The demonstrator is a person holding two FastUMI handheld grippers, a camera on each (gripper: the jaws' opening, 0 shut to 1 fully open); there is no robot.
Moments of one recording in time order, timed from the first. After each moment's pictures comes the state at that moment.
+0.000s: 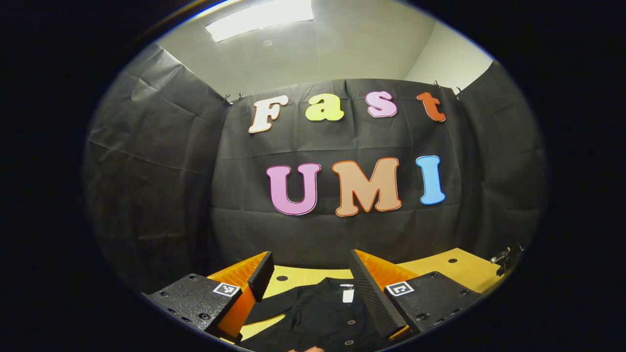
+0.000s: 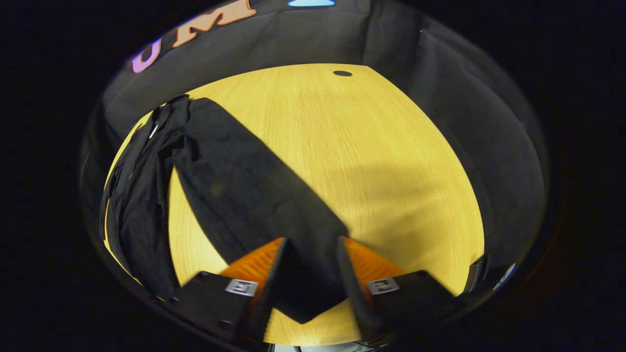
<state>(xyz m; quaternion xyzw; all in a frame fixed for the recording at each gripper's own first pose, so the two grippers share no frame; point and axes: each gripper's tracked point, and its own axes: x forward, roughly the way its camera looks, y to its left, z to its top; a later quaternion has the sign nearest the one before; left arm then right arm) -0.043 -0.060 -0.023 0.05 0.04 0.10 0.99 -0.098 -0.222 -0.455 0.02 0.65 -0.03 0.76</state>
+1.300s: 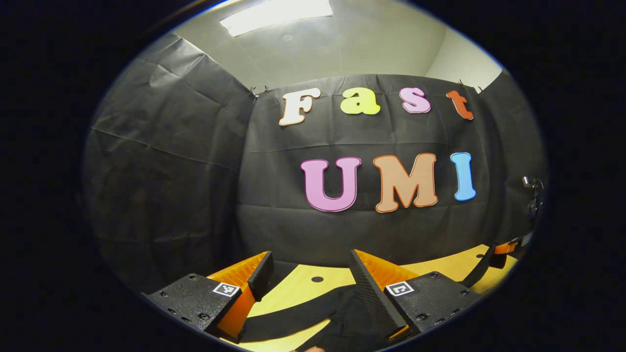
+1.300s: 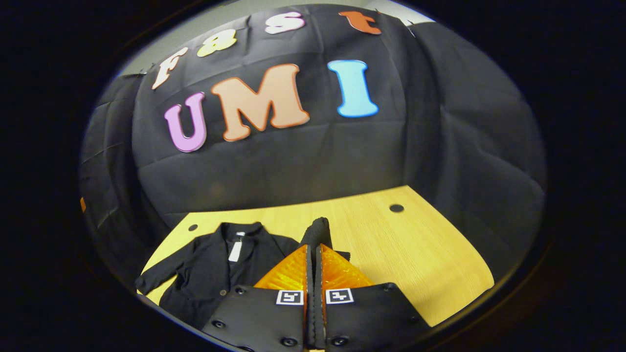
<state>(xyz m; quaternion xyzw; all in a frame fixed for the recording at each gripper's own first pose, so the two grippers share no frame) -0.050 0.087 -0.036 0.05 0.06 0.16 0.99 0.092 -0.052 -0.258 0.06 0.33 0.02 0.94</state>
